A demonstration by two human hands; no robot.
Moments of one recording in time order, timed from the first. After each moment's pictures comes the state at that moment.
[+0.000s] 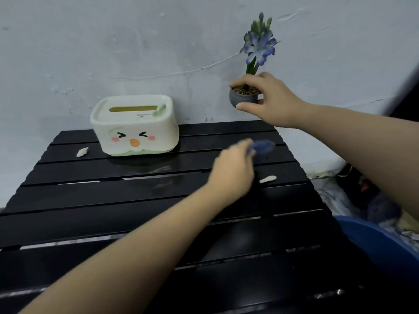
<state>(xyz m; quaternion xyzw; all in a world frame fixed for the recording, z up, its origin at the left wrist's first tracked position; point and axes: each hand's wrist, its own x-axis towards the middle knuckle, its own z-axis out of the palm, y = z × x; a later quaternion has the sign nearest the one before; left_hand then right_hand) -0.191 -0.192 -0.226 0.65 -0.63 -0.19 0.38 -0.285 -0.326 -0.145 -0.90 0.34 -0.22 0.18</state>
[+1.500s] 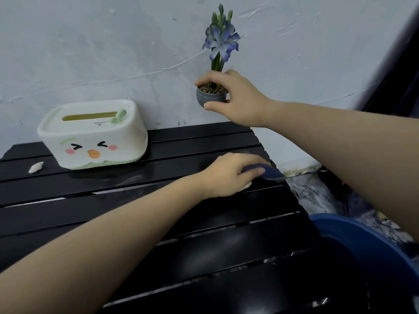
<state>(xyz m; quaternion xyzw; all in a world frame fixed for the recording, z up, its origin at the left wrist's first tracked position) -0.207 -0.241 -0.250 0.45 -0.81 -0.27 0.26 -0.284 -0.341 -0.152 -0.89 0.34 -0.22 0.20</state>
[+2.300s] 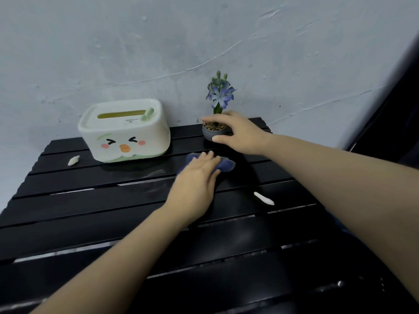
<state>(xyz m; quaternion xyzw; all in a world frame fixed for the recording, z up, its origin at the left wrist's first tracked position) -0.142 -0.157 -0.258 0.66 -0.69 -0.09 0.28 -0.265 -0.306 -0.209 -0.87 0.36 -0.15 0.29</state>
